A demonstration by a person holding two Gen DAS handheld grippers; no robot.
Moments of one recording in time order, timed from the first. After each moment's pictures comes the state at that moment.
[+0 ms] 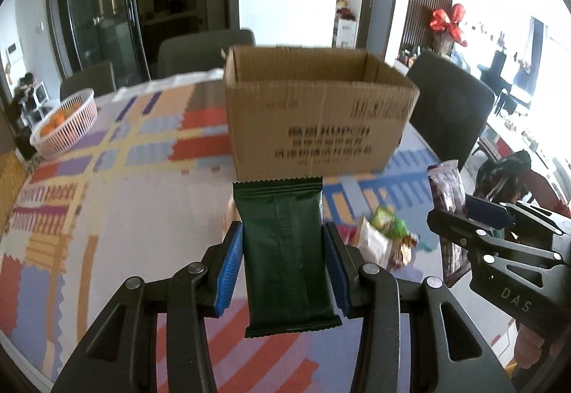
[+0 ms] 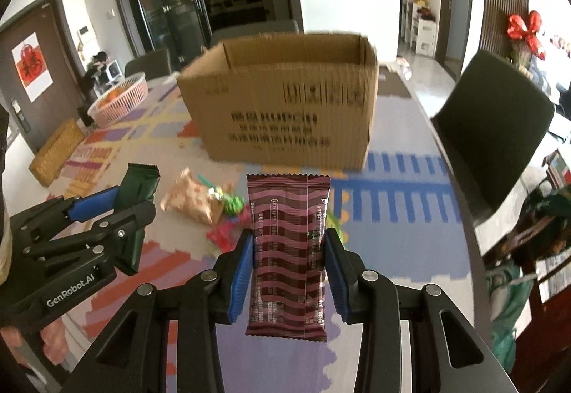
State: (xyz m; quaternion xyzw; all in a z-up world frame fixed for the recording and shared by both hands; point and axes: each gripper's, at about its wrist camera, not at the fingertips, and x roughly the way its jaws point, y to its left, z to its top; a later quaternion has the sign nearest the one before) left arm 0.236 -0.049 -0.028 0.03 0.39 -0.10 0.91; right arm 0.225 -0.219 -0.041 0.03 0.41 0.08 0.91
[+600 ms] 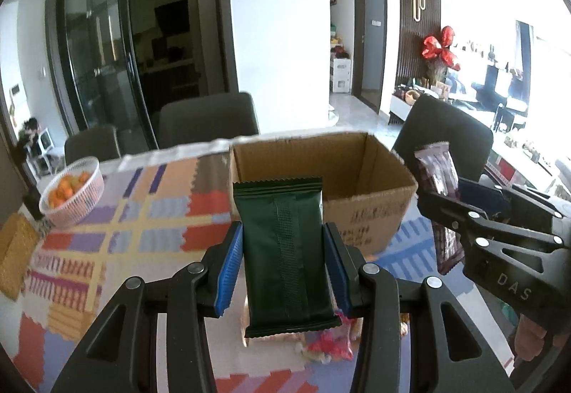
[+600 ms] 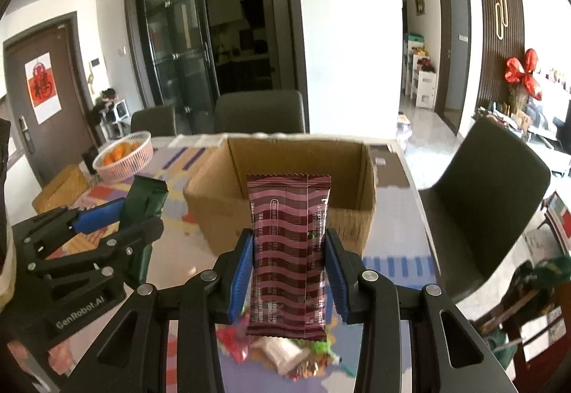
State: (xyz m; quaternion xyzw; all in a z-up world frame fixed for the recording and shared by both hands) left arm 0.282 -0.061 0.045 0.06 0.30 -0.11 0.94; right arm 0.274 -0.220 0.037 0.02 0.30 0.08 0.95
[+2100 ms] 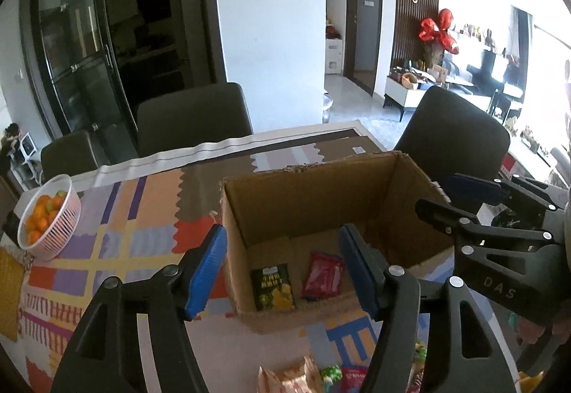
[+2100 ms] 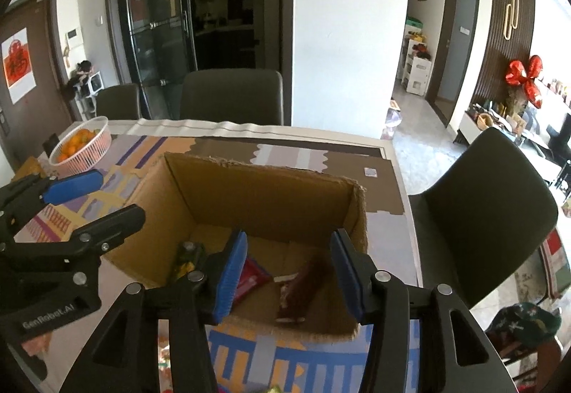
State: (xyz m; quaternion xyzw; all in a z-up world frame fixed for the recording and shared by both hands) left arm 0.394 -0.065 0.041 0.07 0.35 -0.13 0.93; right arm 0.396 -0.228 0.033 -0.03 0.36 0.05 0.93
